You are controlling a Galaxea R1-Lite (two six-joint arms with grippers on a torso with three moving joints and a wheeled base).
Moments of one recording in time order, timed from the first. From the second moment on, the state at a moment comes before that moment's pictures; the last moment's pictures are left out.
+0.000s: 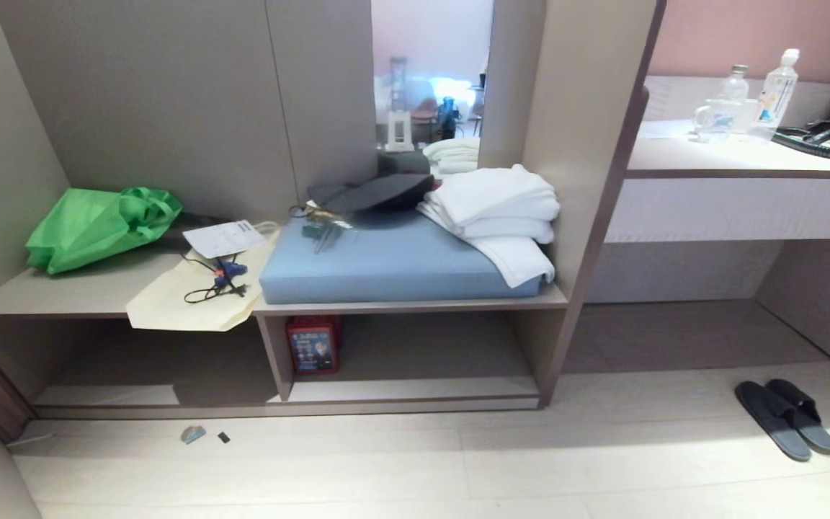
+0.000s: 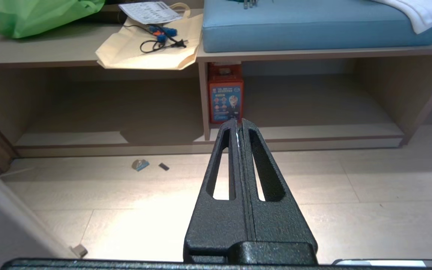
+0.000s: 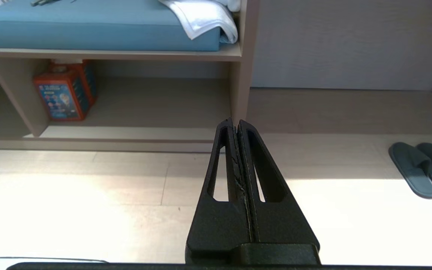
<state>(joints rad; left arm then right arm) 0.00 0.00 0.00 0.00 0.00 0.00 0.00 0.00 0.00 0.00 0.00 0.01</state>
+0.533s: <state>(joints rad) 0.00 0.00 0.00 0.00 0.00 0.00 0.00 0.00 0.00 0.00 0.00 0.02</state>
